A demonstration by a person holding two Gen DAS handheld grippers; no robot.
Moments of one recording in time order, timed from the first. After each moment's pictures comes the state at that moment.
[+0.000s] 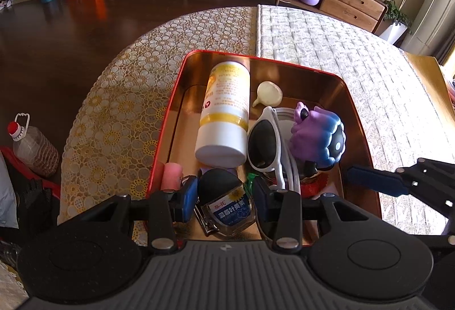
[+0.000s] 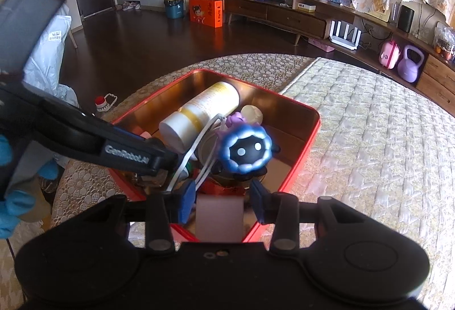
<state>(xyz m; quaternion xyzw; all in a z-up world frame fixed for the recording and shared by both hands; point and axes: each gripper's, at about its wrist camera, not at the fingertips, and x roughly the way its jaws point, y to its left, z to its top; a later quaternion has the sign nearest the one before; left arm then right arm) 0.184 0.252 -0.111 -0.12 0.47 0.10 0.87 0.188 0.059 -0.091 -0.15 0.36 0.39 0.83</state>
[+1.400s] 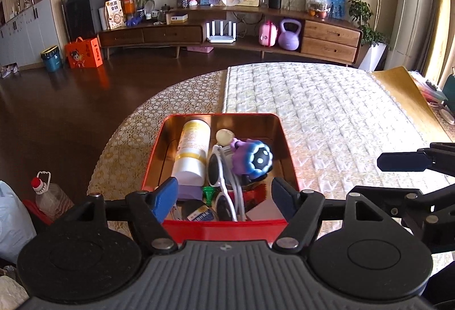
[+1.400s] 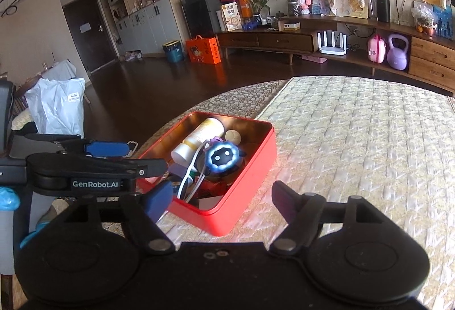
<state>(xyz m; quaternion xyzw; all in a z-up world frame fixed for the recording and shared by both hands) 0.117 0.172 -0.039 -0.04 0.36 0.10 0.93 0.165 -0.047 -0.031 -0.03 0.33 0.41 0.85</state>
